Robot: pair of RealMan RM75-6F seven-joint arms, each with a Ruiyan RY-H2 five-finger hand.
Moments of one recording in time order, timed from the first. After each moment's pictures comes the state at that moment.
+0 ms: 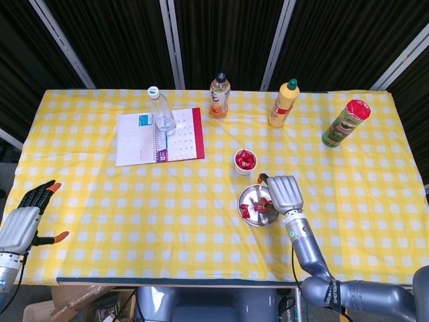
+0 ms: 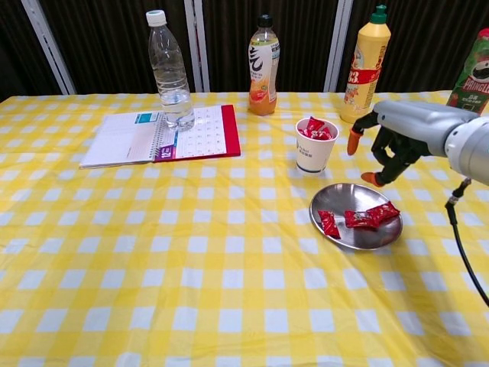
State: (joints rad) left arm -0.18 -1.07 -0.03 -1.71 1.42 1.30 -0.10; right arm 0.72 -1.52 0.17 -1.69 -0.80 1.19 -0.58
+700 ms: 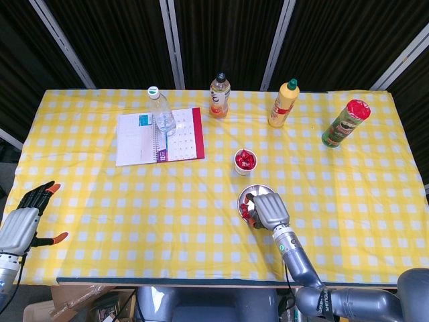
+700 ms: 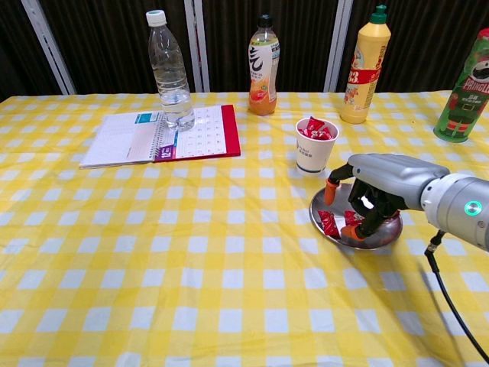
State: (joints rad) left arm -0.18 -1.07 -0.02 -1.71 1.43 1.30 -0.12; right arm 0.70 -1.62 0.12 -1.63 -0.85 1.10 -0.53
